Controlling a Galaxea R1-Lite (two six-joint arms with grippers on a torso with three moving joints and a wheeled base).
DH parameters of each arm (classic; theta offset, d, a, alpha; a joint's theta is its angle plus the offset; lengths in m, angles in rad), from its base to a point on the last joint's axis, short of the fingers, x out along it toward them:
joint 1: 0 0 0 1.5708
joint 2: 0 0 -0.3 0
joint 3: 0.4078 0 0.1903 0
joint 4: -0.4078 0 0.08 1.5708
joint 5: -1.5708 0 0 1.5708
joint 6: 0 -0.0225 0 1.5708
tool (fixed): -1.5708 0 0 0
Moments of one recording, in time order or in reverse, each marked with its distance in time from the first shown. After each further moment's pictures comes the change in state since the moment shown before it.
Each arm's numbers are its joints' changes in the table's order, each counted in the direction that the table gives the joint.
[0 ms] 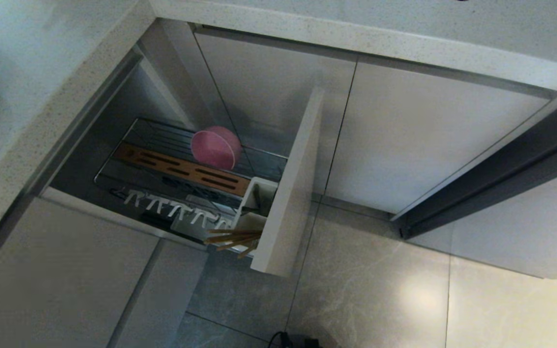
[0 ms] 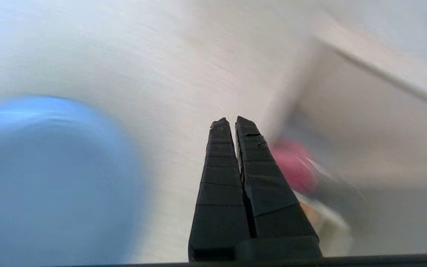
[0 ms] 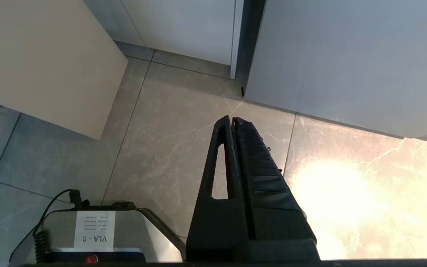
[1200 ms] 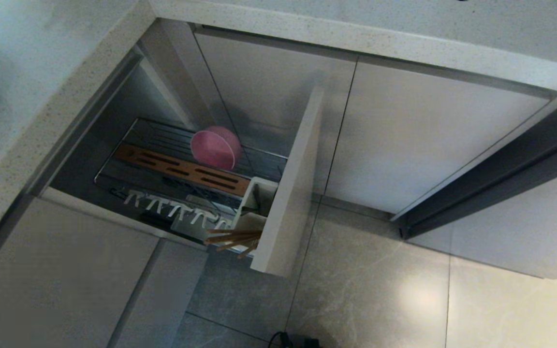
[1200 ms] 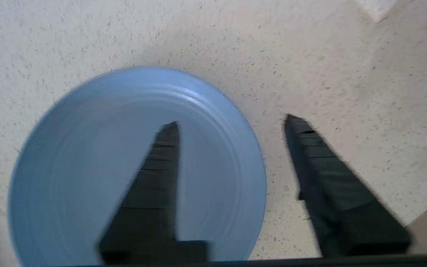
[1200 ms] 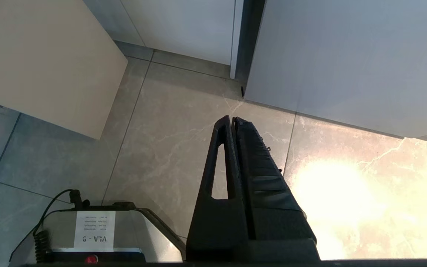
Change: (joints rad) left arm 0.314 -0.064 -0.057 0.025 -0.066 0.271; right arm 0.000 0.000 0.000 0.000 0.000 0.000
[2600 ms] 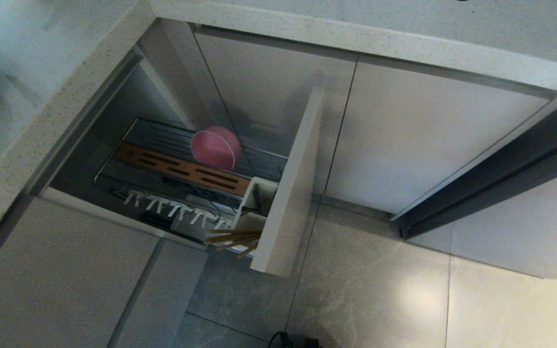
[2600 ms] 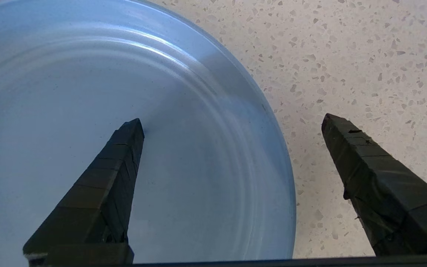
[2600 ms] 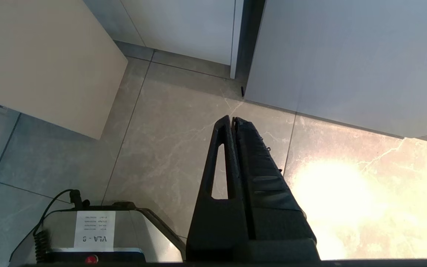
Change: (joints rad) left arm 0.008 -0.153 -0.016 0.001 0.074 0.089; right arm 0.000 0.000 0.000 0.000 0.000 0.000
